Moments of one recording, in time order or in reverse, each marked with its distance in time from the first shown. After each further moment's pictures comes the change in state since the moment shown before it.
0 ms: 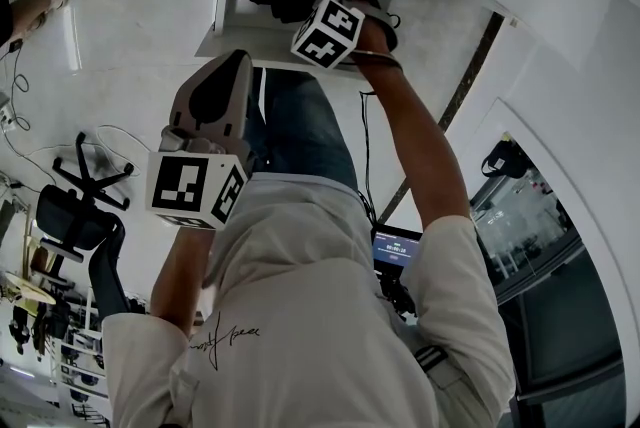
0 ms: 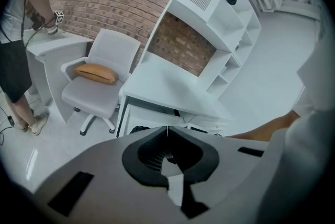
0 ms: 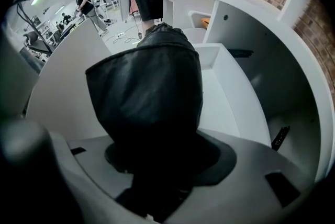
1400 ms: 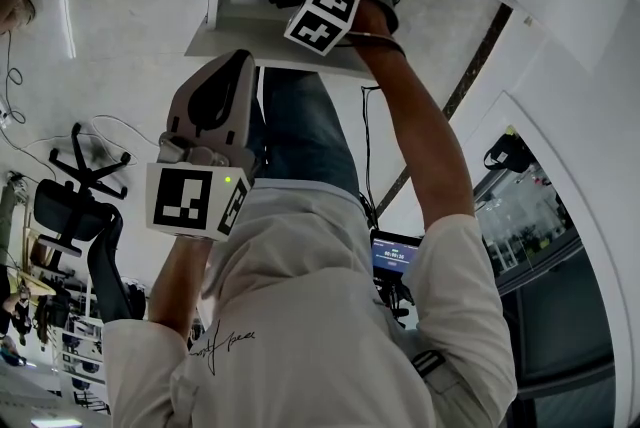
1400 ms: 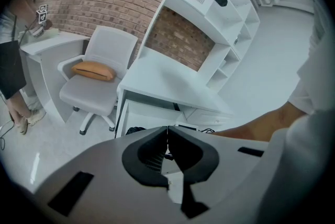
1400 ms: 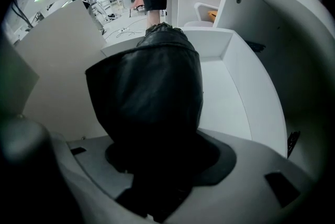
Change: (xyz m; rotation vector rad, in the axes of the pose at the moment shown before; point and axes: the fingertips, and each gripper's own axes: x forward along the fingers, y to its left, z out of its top) left arm 0.013 -0.005 -0.012 0.033 0.038 -0.002; right arm 0.033 -0.002 -0.003 -0.046 0.038 0.031
